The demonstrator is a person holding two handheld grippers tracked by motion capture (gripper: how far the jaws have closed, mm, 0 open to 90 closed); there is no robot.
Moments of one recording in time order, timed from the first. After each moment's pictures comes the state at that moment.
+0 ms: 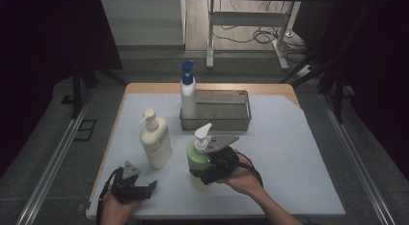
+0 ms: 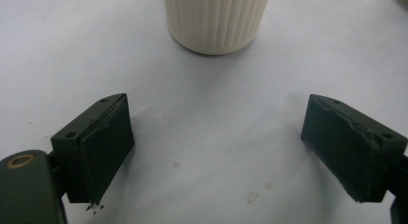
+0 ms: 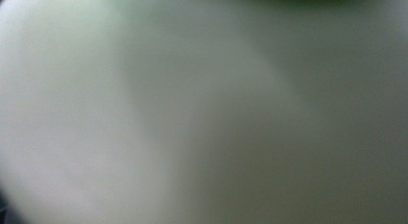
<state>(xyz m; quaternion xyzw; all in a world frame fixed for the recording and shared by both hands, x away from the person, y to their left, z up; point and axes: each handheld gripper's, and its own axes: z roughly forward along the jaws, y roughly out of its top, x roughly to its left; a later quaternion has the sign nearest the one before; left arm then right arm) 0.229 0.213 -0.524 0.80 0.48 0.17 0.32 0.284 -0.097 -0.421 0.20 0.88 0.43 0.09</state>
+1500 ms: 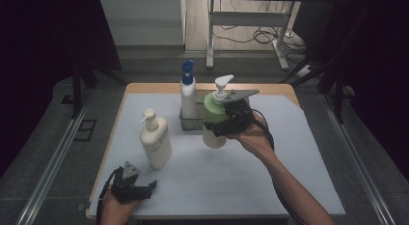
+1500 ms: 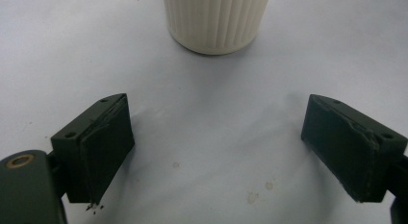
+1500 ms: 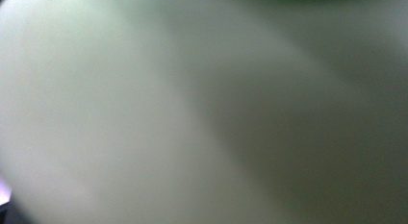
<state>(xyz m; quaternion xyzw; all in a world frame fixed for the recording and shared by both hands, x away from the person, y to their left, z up) 0.230 0.213 -0.524 0.80 0.48 0.17 0.32 0.362 -0.126 -0.345 0.29 0.84 0.43 0.16</state>
